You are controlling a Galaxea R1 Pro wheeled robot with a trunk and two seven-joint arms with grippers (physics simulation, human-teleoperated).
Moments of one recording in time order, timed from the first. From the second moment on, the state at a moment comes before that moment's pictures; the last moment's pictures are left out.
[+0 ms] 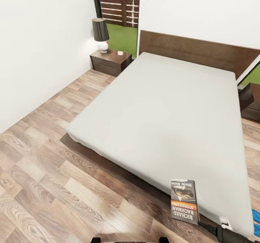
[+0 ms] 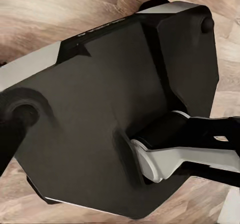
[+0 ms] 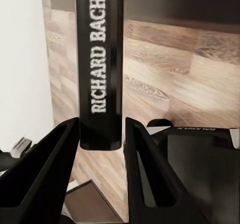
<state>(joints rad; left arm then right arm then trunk) -0.40 0.15 0.26 -0.17 -0.48 -0.08 -0.78 -0.48 -0.47 0.35 -0.07 -0.78 0.14 1.34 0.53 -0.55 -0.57</state>
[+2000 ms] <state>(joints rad) -0.40 0.14 0.27 -0.15 -0.24 -0.16 -0.69 -0.48 -0.48 0.34 -0.04 -0.78 0.13 1.34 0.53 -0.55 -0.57</state>
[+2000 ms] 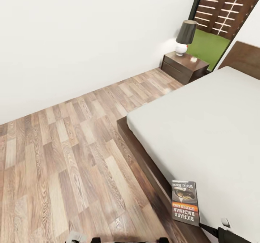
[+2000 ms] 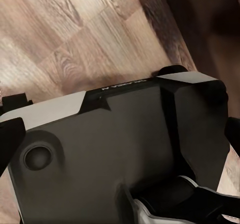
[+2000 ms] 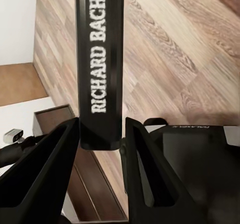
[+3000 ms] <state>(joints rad) -0.40 0.13 0.27 -0.15 -0.24 -0.16 -0.69 -0.48 -0.48 0.35 -0.04 -0.78 0.13 1.34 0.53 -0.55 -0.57</state>
